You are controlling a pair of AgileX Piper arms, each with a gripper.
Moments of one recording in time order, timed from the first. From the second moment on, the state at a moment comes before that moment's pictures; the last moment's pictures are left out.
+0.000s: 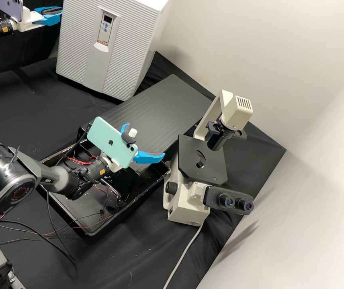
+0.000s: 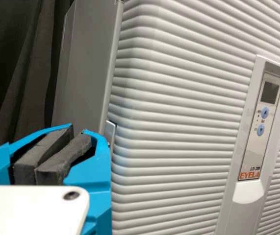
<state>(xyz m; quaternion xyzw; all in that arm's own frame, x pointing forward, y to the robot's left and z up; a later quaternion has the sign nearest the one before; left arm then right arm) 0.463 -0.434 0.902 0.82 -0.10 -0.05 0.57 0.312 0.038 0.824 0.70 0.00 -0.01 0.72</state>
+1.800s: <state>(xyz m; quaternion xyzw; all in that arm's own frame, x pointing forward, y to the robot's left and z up) 0.457 -0.436 0.898 0.82 -0.10 -0.05 0.56 0.312 0.038 0.824 0.70 0.00 -0.01 0.72</state>
